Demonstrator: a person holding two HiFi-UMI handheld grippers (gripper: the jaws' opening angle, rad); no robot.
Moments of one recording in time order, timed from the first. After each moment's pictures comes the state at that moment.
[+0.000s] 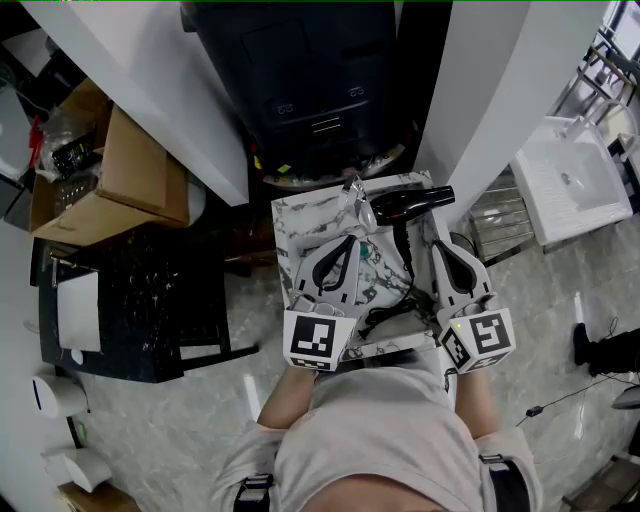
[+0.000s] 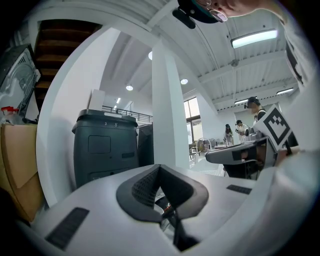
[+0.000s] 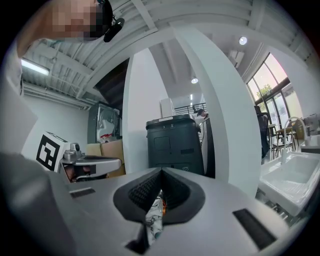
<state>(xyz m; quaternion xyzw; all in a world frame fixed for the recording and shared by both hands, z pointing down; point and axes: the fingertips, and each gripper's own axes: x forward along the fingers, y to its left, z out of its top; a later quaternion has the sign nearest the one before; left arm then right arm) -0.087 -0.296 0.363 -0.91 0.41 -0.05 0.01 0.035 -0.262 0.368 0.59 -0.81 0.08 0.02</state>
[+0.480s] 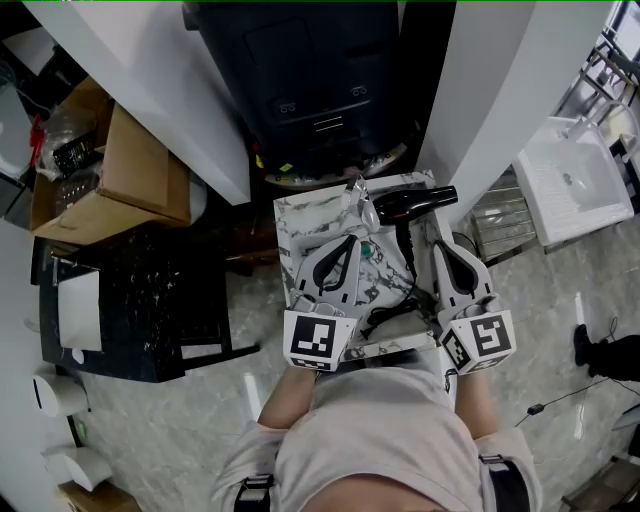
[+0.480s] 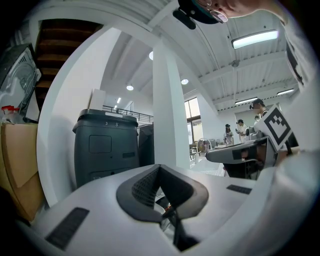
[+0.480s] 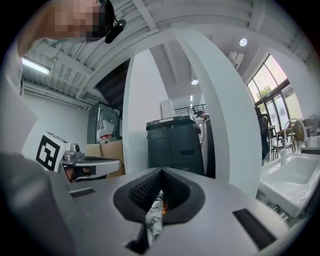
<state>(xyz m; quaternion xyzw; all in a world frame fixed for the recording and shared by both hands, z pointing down) -0.092 -0.297 0.363 -0.91 0.41 -0.05 0.01 0.031 -0.262 0.366 0.59 -0.80 0.07 0.01</state>
